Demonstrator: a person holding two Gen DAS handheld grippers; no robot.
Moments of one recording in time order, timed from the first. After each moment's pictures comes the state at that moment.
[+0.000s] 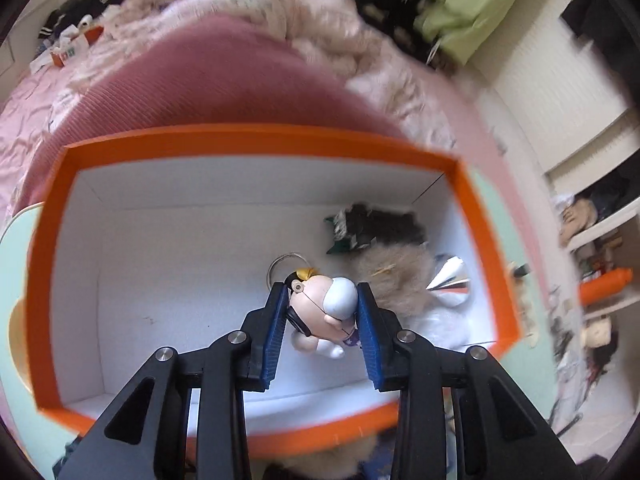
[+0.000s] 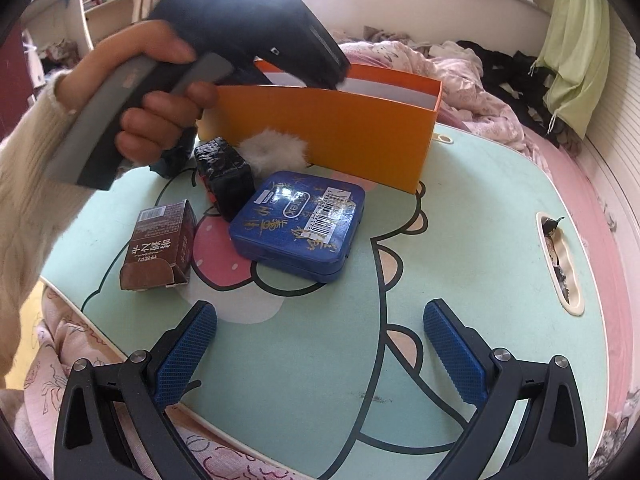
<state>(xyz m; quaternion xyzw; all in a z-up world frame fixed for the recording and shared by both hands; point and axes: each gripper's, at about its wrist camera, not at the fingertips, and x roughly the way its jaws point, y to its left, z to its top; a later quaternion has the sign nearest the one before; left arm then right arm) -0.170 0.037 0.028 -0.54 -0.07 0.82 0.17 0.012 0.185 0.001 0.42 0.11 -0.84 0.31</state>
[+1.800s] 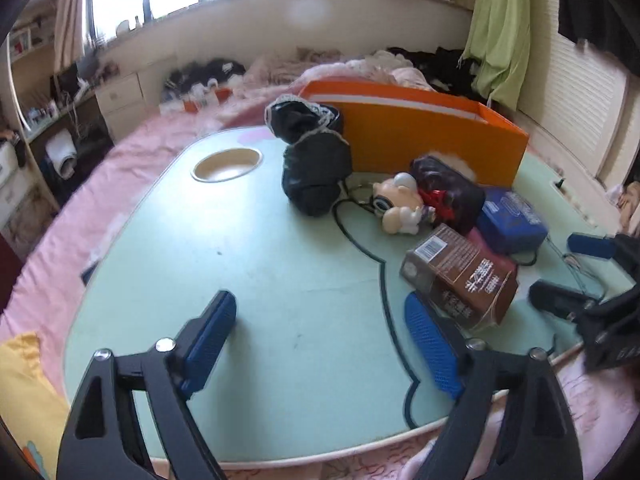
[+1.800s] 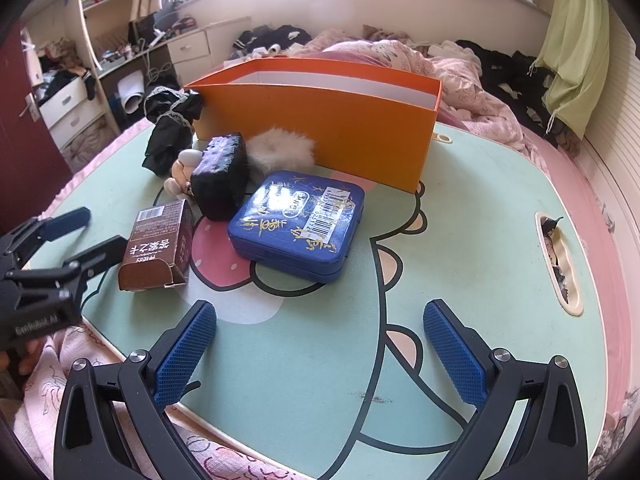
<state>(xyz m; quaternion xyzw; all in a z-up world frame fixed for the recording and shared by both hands) 0.055 -0.031 0.000 -0.38 0.01 0.92 -0.02 0.013 0.186 0.002 0.42 0.11 -0.84 0.32</state>
